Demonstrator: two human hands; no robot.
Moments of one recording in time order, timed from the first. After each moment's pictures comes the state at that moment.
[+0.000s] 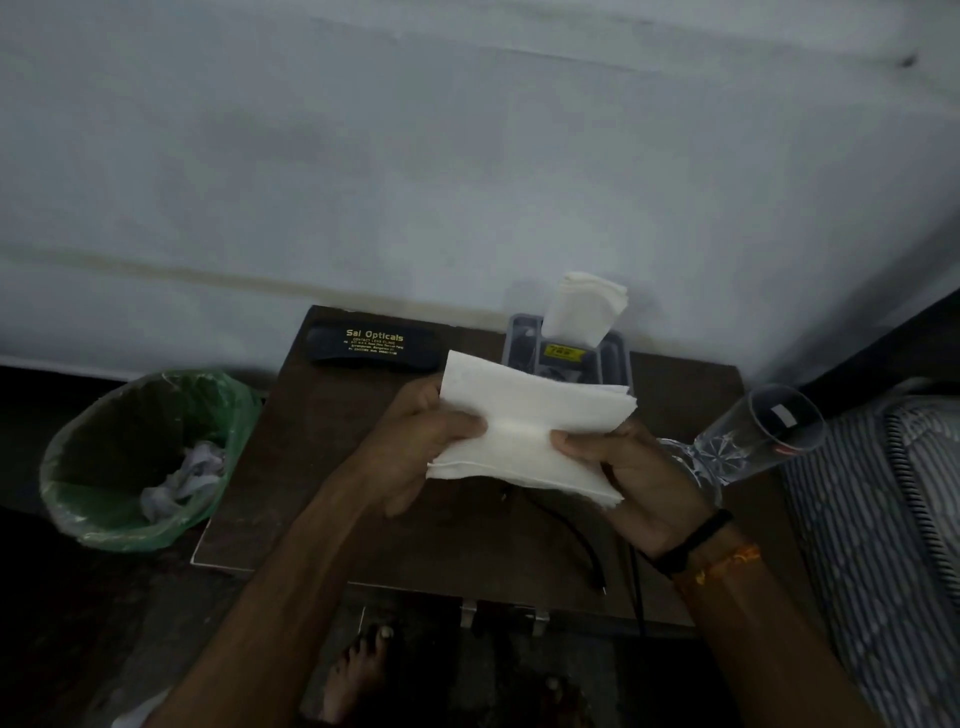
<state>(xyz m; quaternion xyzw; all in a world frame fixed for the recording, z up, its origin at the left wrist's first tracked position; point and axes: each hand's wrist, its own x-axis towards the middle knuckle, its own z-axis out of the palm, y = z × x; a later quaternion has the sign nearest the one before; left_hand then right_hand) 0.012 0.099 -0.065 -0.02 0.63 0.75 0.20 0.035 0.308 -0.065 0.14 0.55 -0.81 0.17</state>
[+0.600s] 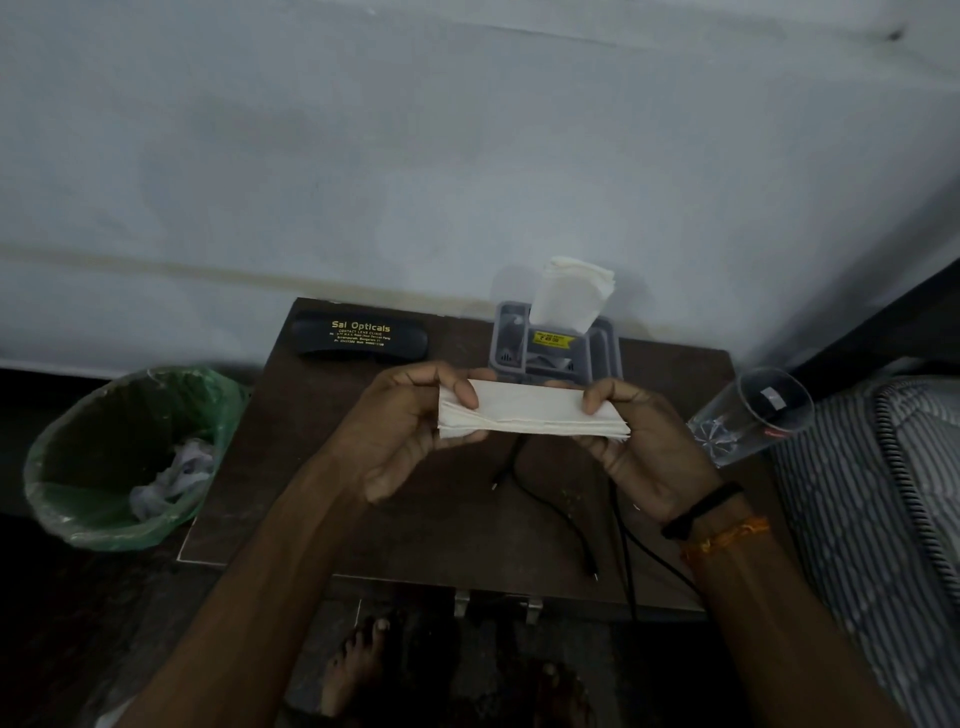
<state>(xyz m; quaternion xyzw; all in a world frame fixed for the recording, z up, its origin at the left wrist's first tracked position) 0.009 0.102 -0.046 -0.04 0.56 0.80 0.23 0.023 0.325 -0.060 0.13 0.55 -0.82 0.12</state>
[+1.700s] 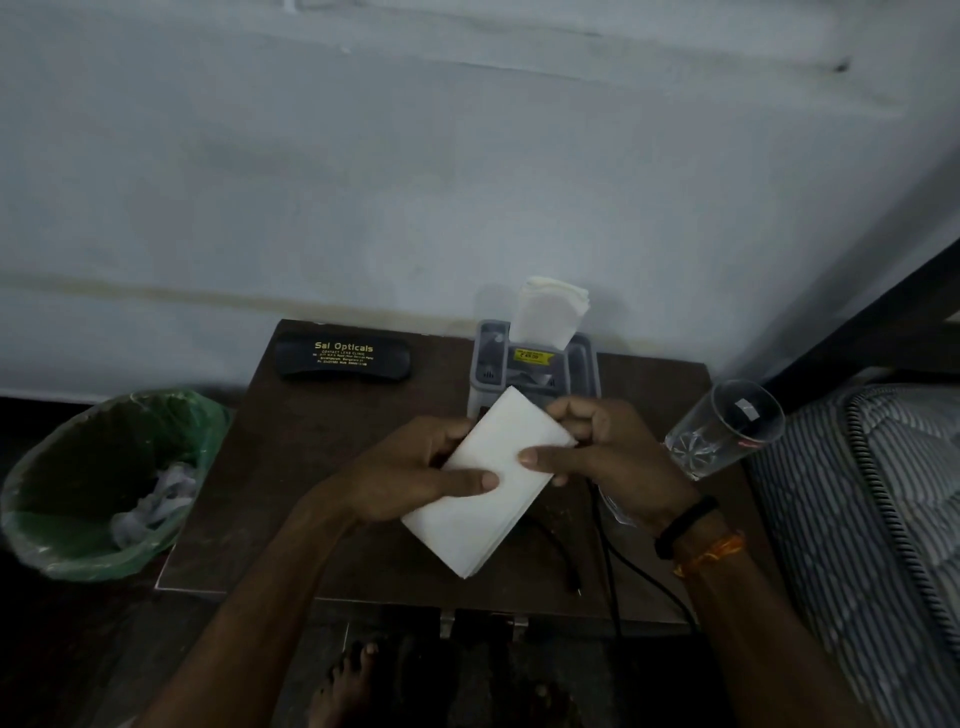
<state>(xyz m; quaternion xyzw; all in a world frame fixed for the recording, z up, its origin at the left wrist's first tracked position) 0.009 0.105 -0.068 0.18 0.75 0.55 0.31 0.027 0.335 -0.056 0.00 0.76 -0.64 0.14</state>
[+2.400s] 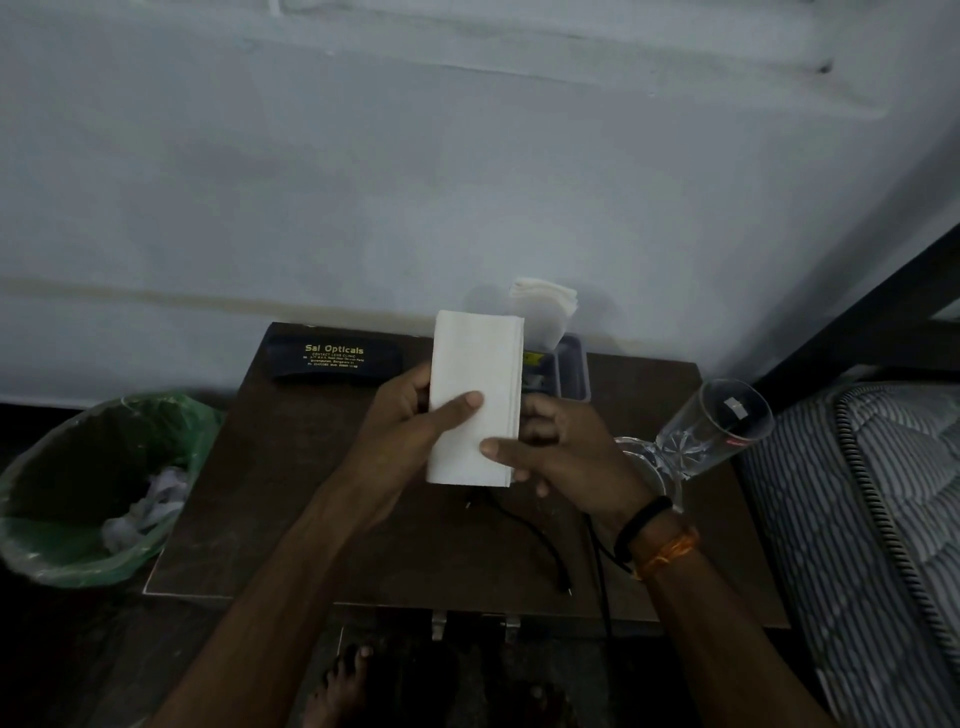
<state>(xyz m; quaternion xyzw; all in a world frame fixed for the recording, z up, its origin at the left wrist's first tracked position) 0.005 0.128 -0.065 0.04 0.67 0.73 0.11 0.027 0.314 -0.060 0.00 0.80 -0.59 0.13</state>
